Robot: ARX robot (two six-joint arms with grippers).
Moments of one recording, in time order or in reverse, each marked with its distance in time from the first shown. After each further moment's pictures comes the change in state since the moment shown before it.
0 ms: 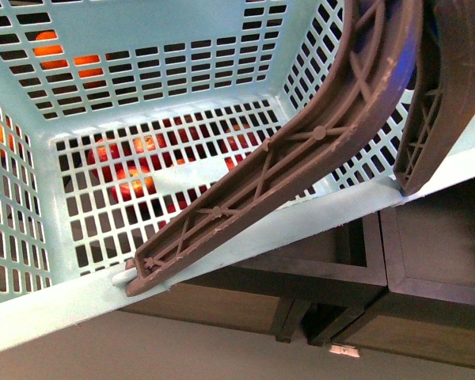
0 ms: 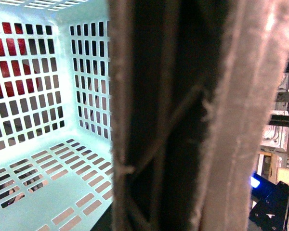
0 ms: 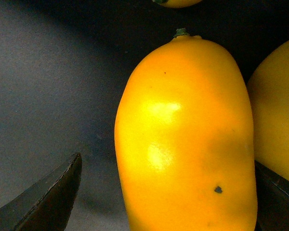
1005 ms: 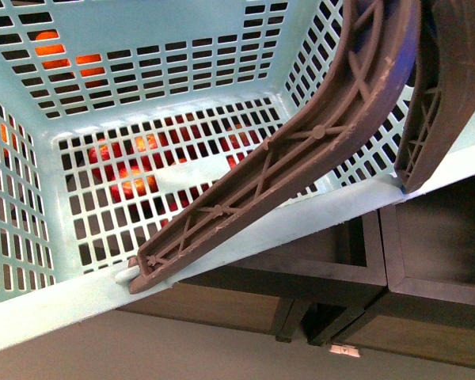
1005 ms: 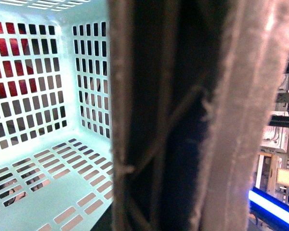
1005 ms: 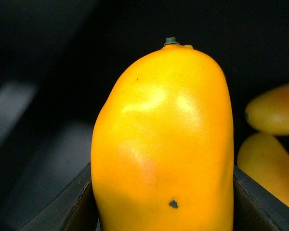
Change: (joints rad) left arm 0.000 0.000 0.000 0.000 0.000 0.000; right arm -0.024 -0.492 -0.563 0.373 -0.352 0.360
